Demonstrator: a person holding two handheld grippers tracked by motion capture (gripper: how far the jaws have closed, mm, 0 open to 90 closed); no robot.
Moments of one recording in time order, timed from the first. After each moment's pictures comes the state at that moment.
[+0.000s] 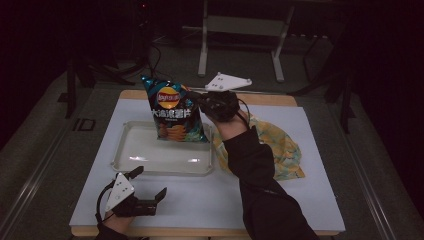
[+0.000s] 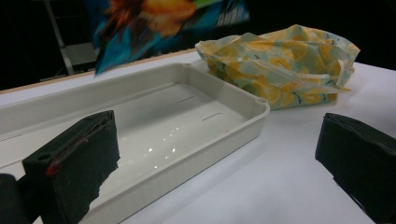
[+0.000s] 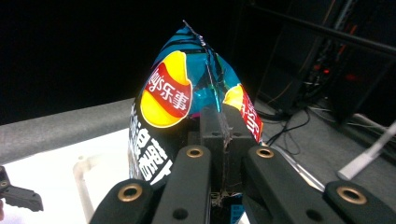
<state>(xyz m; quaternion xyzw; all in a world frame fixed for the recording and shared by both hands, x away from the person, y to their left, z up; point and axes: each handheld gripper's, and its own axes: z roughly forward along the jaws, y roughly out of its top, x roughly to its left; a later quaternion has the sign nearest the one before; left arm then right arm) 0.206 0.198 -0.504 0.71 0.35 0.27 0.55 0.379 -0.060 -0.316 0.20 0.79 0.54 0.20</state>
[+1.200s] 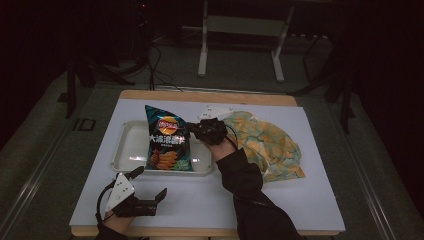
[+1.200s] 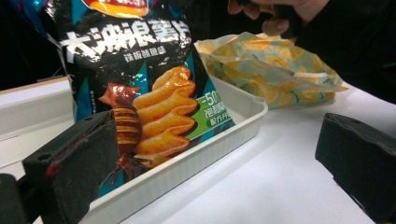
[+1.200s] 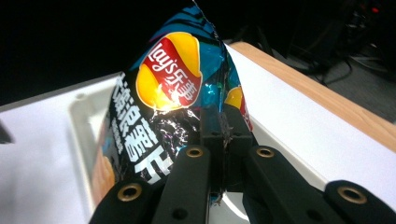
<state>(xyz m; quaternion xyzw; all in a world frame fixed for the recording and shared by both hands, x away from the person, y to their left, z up) 0.205 0.197 -0.504 0.71 0.35 0.27 0.55 0.397 -0.053 -0.429 0.23 0.82 0.50 0.13</state>
